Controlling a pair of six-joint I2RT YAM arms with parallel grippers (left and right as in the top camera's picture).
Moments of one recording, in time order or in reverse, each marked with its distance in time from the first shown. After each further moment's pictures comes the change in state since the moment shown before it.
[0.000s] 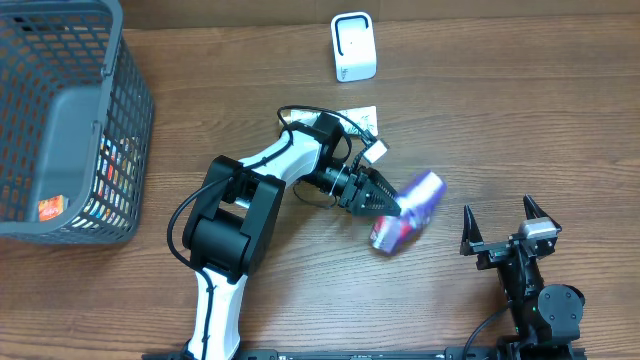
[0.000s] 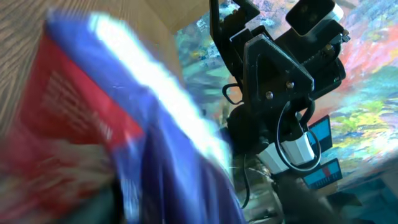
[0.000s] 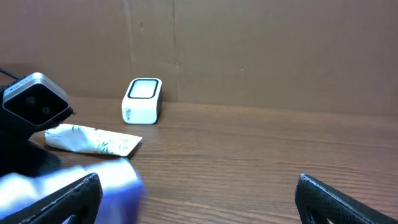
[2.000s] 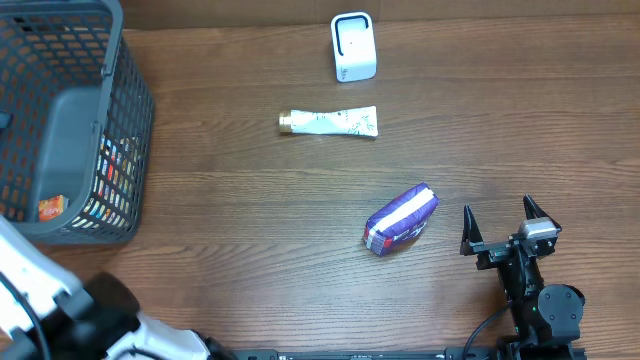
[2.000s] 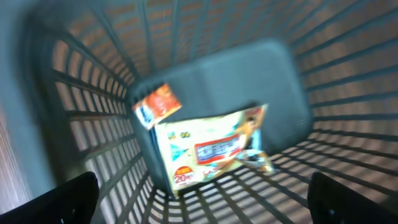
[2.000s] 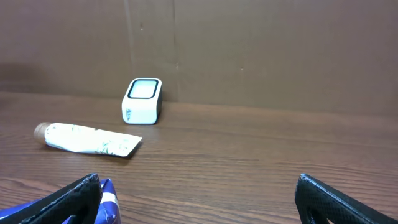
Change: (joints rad) left arm 1.190 -0.378 0.838 -0.589 -1.579 -1.204; right arm 0.000 0.000 0.000 0.000 -0.001 0.000
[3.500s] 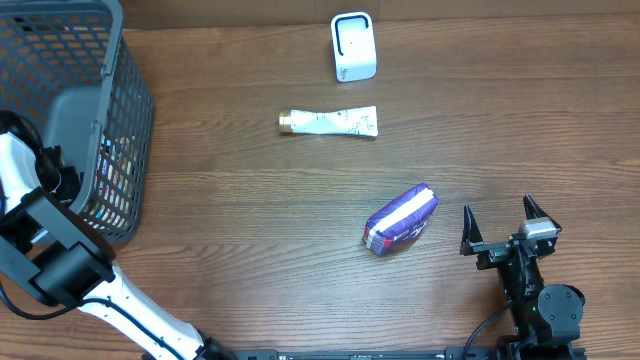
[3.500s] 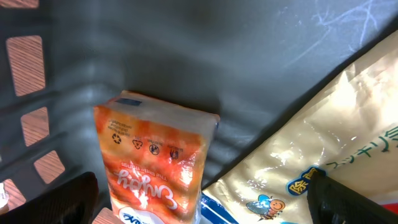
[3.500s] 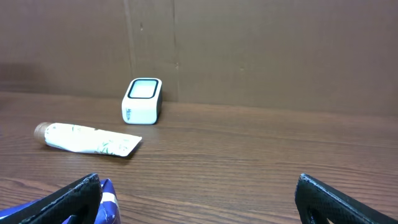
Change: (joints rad) left arm -0.019 0.401 -0.422 0.357 -0.206 0.865; right arm 0.000 0.000 0.000 0.000 0.001 0.000
